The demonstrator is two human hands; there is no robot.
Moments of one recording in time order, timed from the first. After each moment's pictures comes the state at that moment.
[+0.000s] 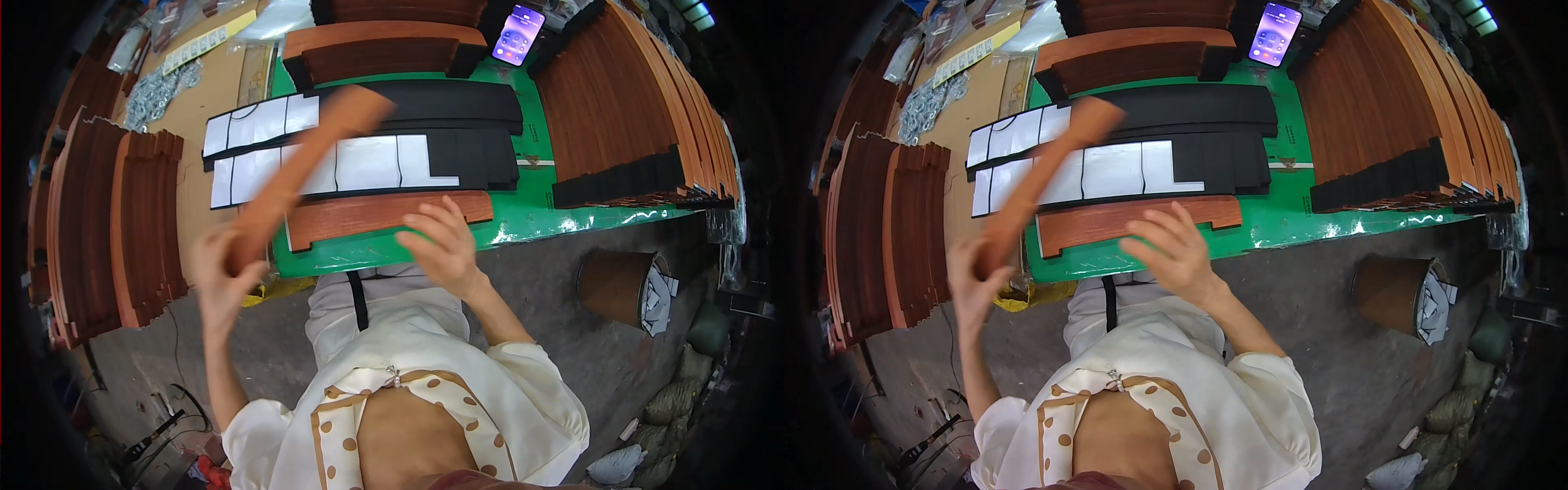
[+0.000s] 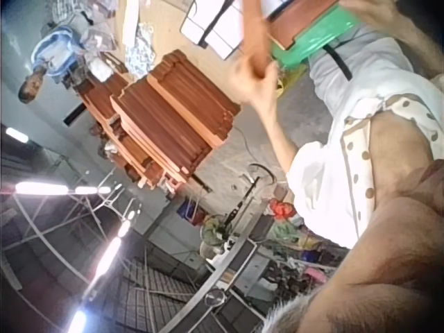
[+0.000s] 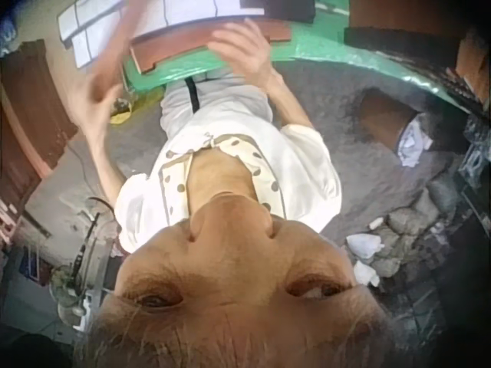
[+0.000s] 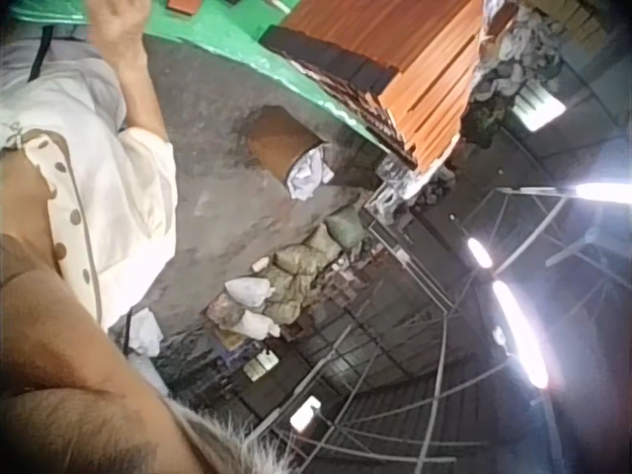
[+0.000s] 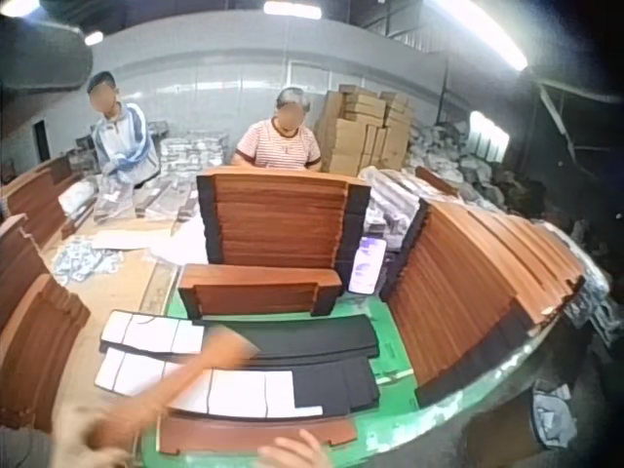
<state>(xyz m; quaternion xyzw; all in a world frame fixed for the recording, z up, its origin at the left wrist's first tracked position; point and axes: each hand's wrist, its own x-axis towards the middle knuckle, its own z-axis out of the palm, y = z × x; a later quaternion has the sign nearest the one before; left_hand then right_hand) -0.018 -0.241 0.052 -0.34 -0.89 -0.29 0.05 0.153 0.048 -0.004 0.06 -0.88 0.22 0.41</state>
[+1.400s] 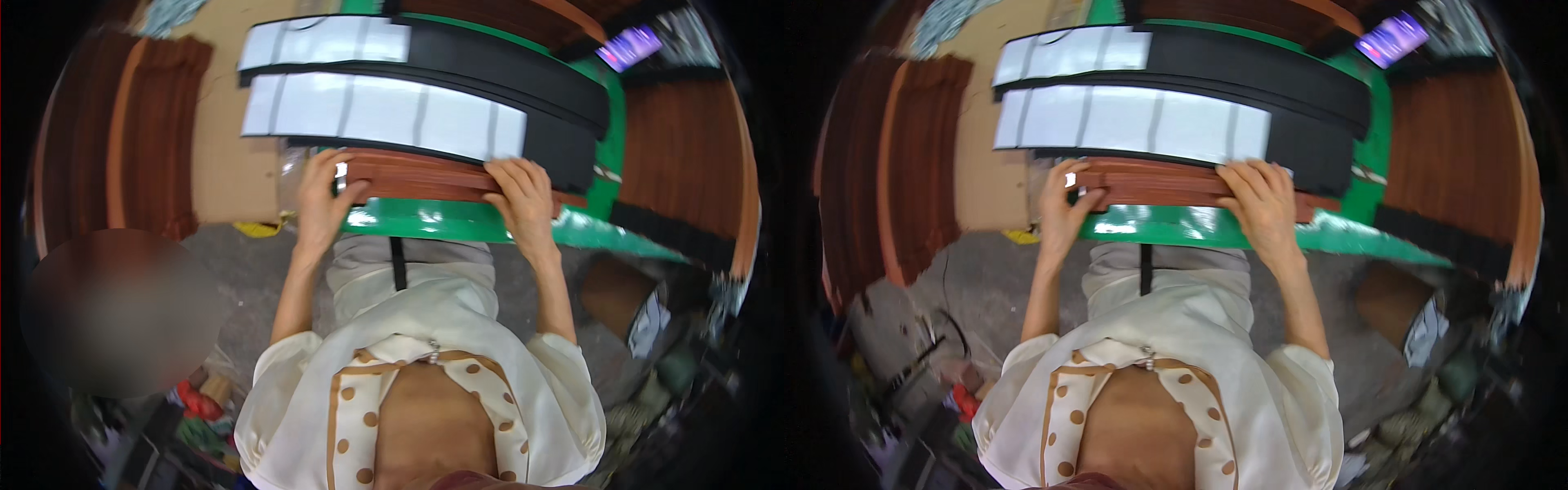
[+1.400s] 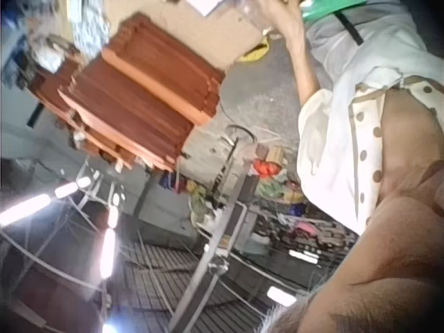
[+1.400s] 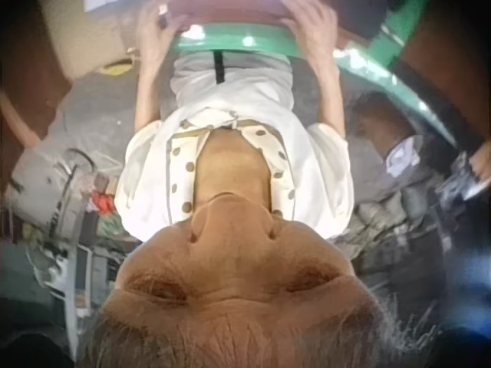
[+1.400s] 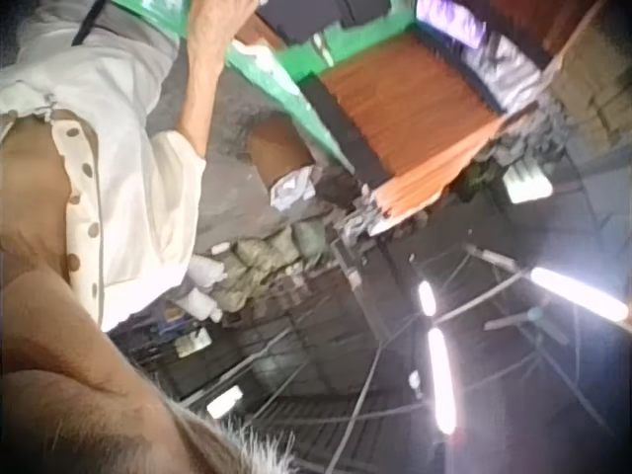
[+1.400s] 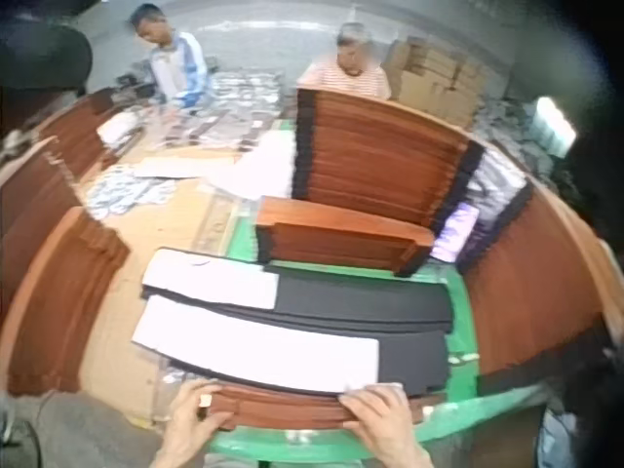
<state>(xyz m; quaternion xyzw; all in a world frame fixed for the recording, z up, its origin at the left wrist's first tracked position) -0.029 -0.193 -0.060 -0.24 -0.84 -0.48 -0.07 0.109 0.070 -0.012 -0.03 -0.97 0.17 0.17</state>
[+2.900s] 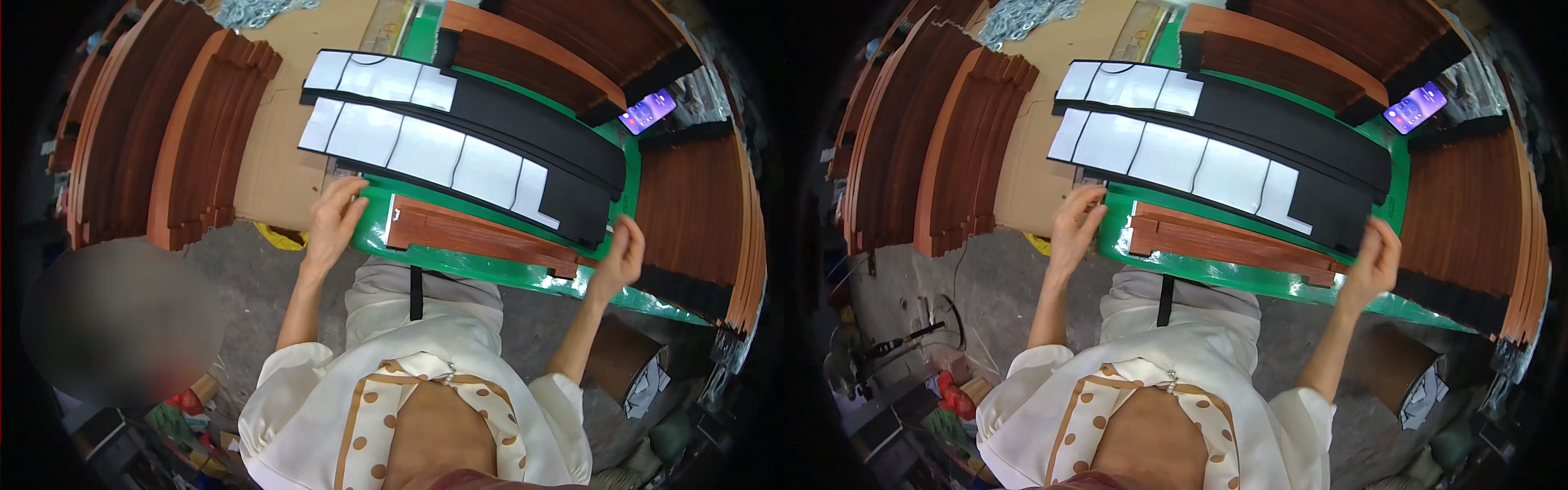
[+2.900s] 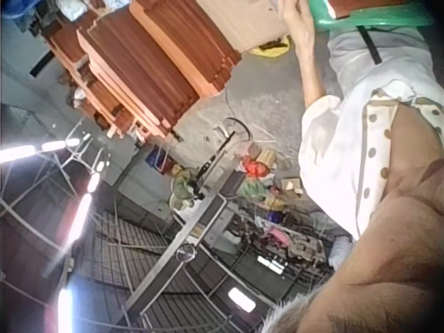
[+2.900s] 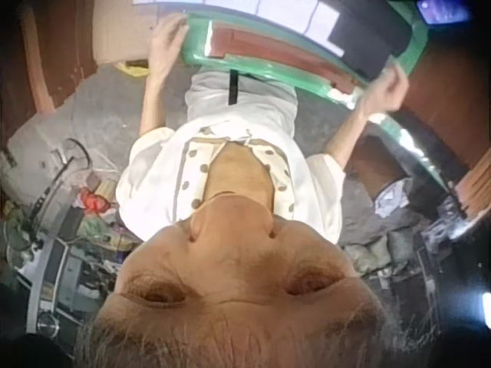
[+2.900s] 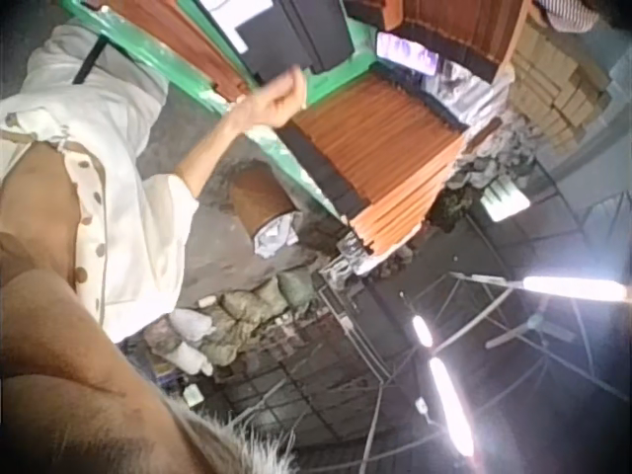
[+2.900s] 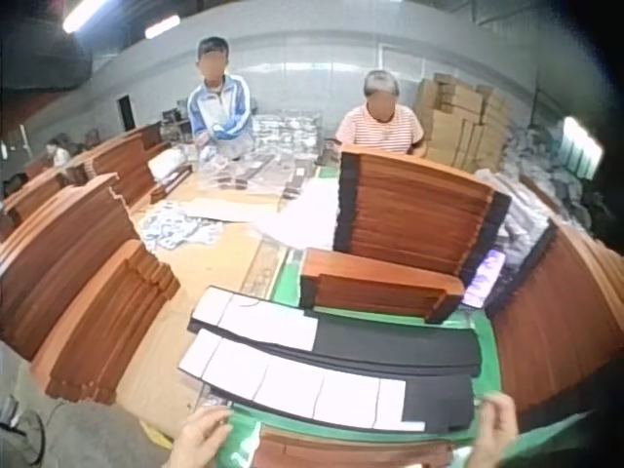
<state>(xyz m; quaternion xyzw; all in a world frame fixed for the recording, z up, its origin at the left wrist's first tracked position) -0.031 -0.226 -0.037 -0.23 -0.83 -0.51 -0.04 0.136 0.135 0.010 -0.25 -0.77 0.40 0.44</state>
